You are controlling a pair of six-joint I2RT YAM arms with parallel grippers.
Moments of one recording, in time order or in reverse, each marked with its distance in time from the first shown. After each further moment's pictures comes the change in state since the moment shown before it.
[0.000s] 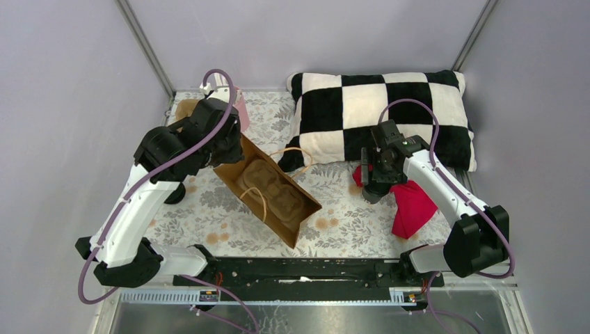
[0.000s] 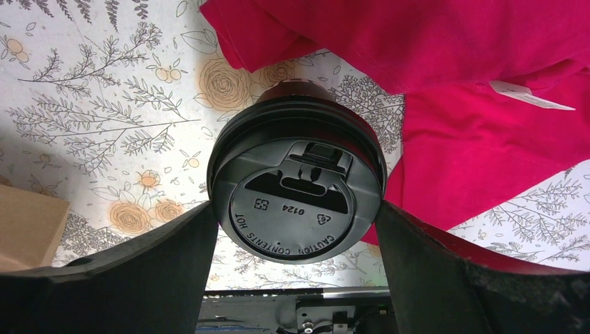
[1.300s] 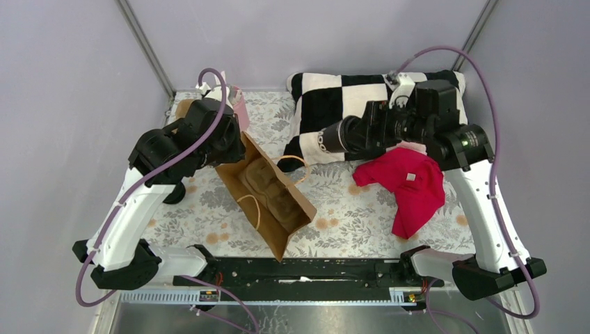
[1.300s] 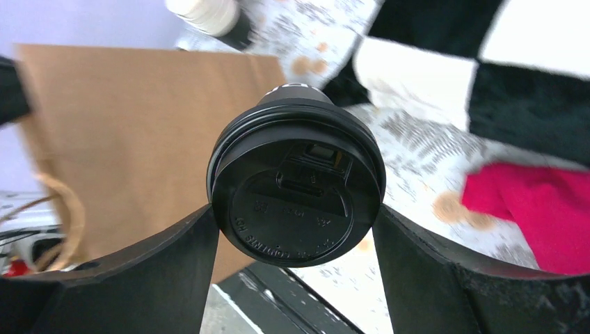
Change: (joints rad) left arm 0.000 -0.020 0.000 0.045 0.044 -0.023; right arm -0.004 -0.164 0.488 -0.016 -0.531 -0.094
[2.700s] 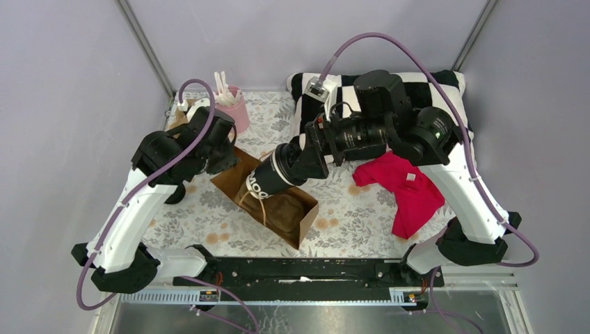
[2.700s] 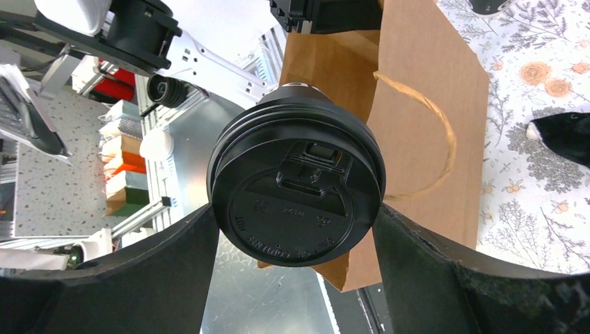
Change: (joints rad) left arm 0.039 -0.026 -0.080 -0.133 -0.076 -0.325; right arm 0.531 0.293 0.557 -0.151 -0.156 0.006
